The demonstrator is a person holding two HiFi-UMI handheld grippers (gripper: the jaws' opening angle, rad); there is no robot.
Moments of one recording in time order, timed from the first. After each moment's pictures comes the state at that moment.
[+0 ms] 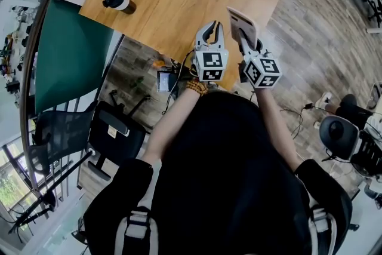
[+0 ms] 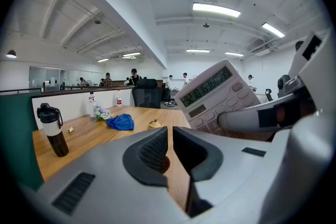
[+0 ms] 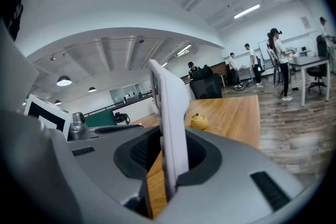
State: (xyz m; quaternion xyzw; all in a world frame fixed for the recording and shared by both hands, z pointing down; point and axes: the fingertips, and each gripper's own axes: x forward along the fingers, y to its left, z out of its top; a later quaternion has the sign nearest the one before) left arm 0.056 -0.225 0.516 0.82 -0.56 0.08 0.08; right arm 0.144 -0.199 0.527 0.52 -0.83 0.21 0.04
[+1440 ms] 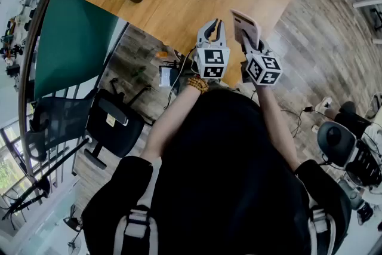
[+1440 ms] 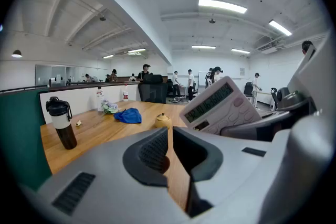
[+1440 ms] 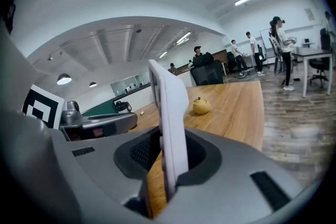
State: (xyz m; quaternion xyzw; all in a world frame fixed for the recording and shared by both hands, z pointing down) left arm 0.032 -0.220 0.531 0.80 -0.58 0.10 0.10; right arm 0.131 -0.194 0.569 0.49 -0.83 0.26 0.08
